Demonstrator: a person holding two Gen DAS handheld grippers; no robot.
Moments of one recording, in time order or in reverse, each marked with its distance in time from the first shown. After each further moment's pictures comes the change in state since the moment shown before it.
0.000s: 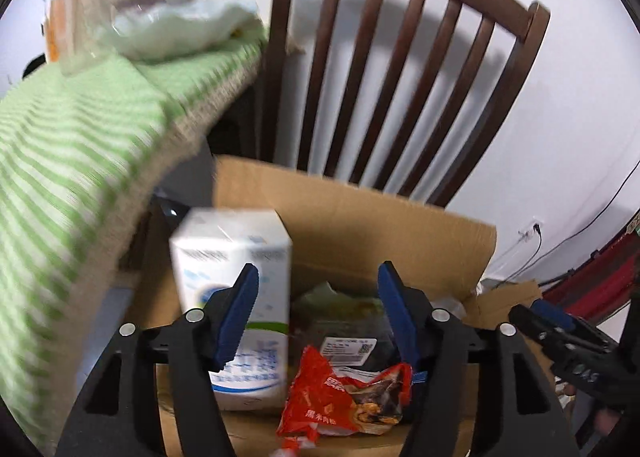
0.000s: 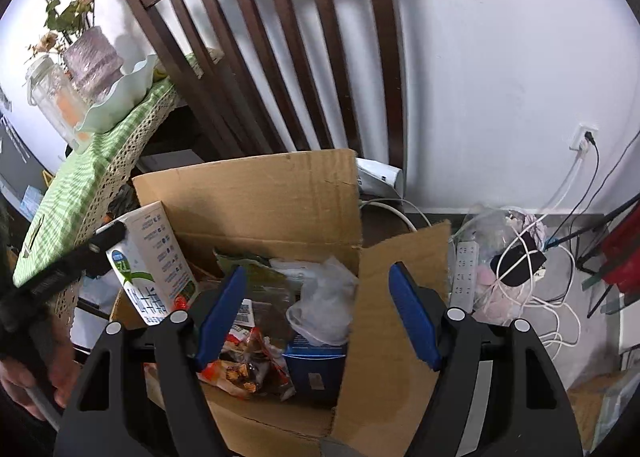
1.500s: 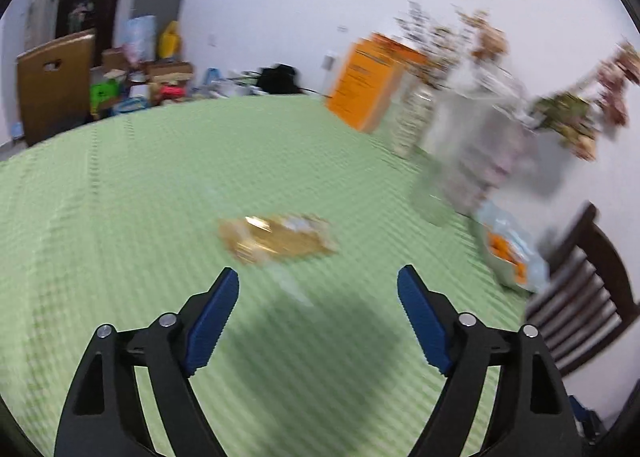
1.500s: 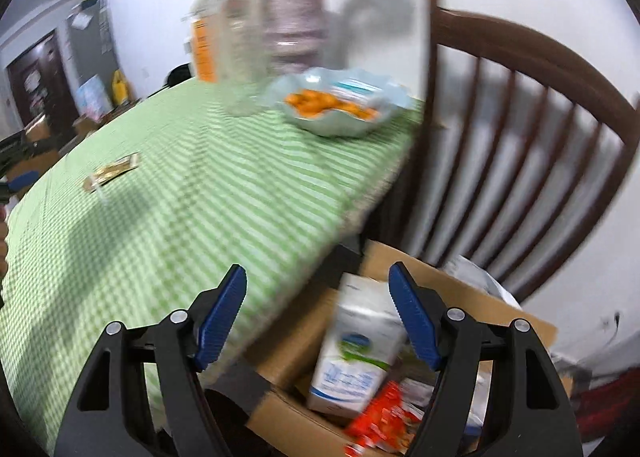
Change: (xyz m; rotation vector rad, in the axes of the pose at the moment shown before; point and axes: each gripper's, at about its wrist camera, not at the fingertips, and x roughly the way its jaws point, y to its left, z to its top) left arm -0.234 0.373 0.042 -0.537 -0.271 0.401; right arm -0.013 0.310 0.025 -0.504 -0.078 0.108
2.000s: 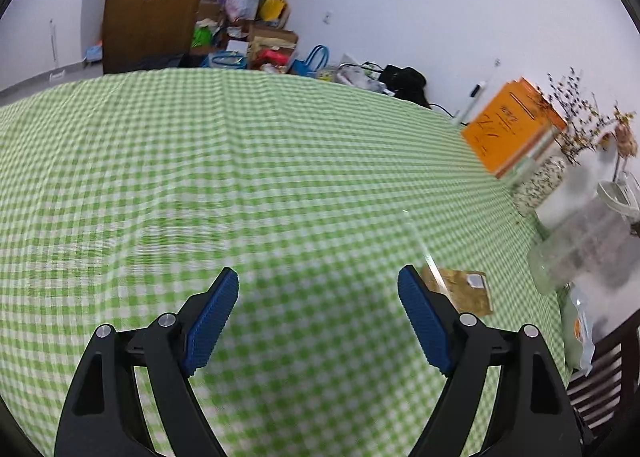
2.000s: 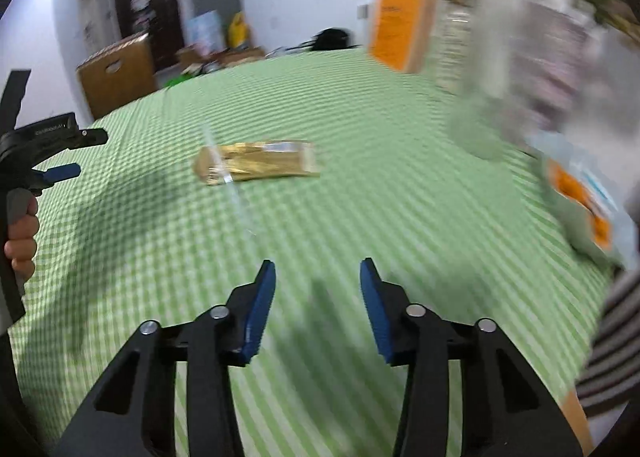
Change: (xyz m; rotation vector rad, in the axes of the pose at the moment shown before) left arm 0.030 0.173 0.022 -0.309 0.050 0.167; right arm 0.115 0.221 0.068 -0.345 0.066 0.291
